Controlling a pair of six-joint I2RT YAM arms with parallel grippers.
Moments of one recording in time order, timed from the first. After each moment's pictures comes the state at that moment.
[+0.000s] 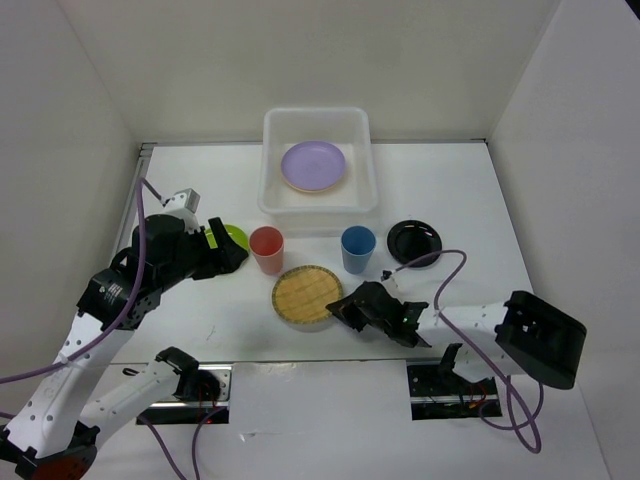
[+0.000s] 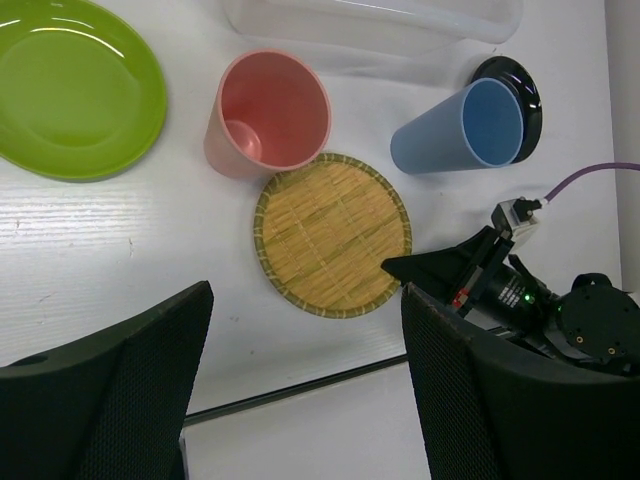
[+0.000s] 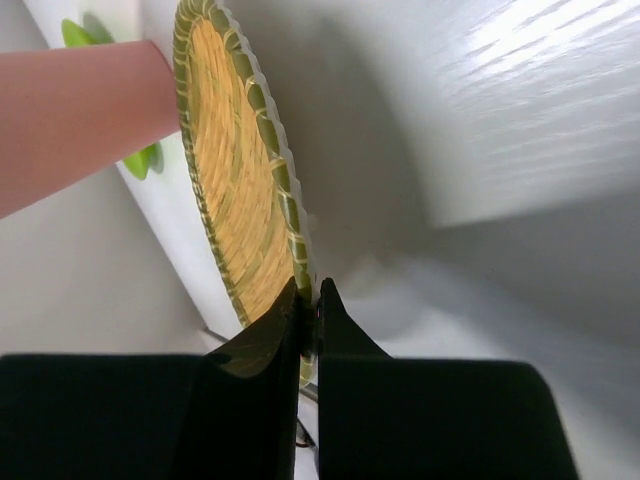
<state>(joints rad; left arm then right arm) -0.45 0.78 1.10 -0.89 -0.04 -0.61 1.01 1.29 0.33 0.25 0.24 1.70</state>
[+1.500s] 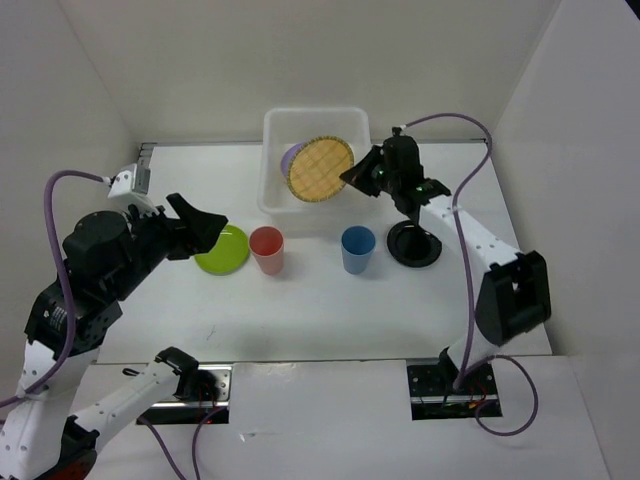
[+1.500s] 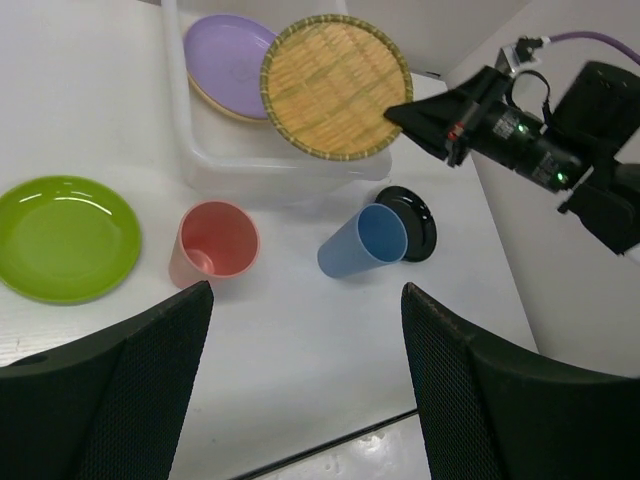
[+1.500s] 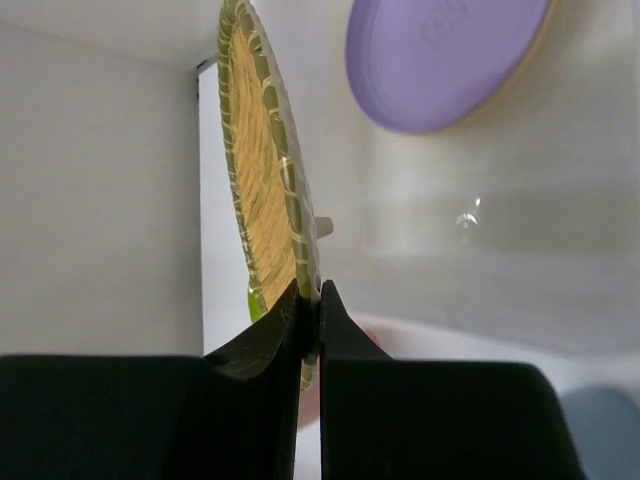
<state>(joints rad) -0.45 0.76 1.36 -0.85 -0.08 -0.57 0.40 1.53 1.25 -0.16 -0.12 0.91</state>
